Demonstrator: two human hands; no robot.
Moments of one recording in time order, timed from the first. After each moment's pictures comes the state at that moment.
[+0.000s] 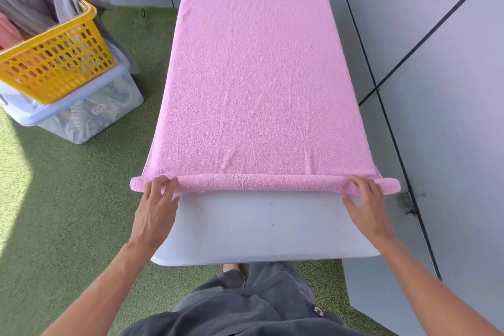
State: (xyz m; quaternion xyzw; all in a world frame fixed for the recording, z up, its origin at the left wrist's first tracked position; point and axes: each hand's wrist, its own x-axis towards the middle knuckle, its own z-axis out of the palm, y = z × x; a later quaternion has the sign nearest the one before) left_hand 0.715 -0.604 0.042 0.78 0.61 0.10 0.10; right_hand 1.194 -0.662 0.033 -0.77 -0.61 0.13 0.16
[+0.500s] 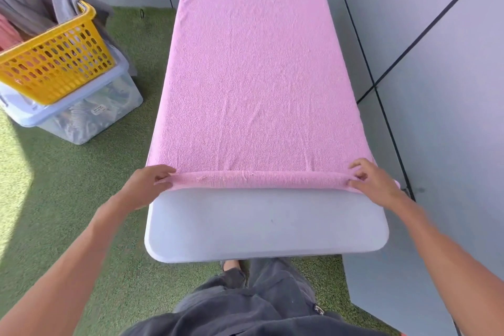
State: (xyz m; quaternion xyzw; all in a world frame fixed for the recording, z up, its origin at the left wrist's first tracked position) left_hand 0.687 -0.539 0.066 0.69 0.62 0.04 0.38; right_hand 1.227 -0.616 0.069 -0.76 -0.54 0.35 0.08
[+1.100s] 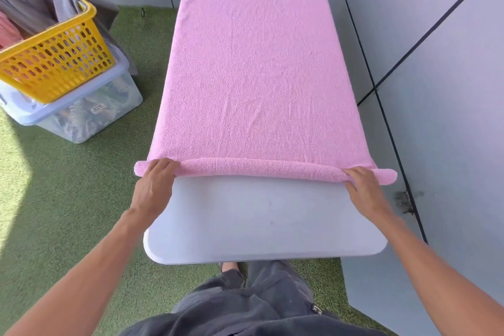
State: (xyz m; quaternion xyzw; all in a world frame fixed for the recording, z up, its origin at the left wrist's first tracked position) left_hand 0.716 -0.551 0.050 0.76 0.63 0.06 0.14; right_hand 1.205 -0.624 0.044 -0.75 -0.63 0.17 0.08
